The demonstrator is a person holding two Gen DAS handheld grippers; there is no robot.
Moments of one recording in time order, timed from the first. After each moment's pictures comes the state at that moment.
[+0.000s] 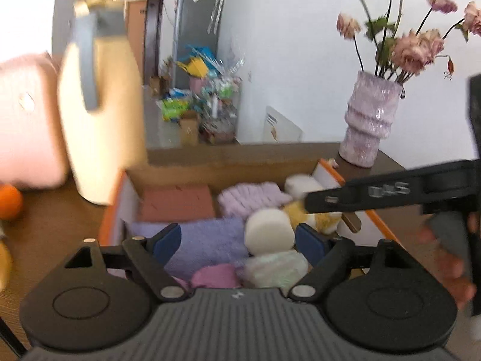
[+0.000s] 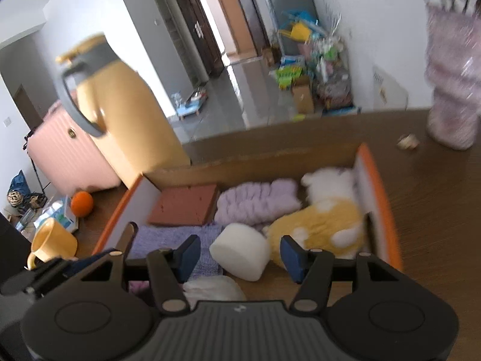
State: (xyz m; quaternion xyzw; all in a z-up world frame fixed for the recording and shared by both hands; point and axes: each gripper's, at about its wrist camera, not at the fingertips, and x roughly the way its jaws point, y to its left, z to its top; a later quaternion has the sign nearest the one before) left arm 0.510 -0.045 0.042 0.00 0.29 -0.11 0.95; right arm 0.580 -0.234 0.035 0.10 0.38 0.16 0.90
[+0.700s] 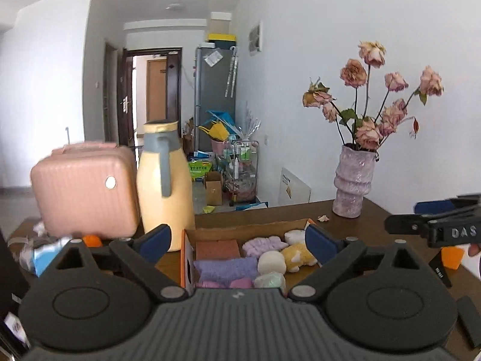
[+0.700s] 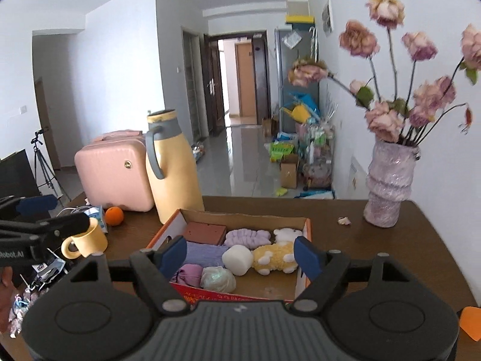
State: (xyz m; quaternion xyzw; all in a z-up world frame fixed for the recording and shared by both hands) left arm 0.340 -0.015 0.163 -0.01 0.18 -0.07 0.98; right arm 0.372 -0.263 0.182 0.00 0.24 0.14 0.96
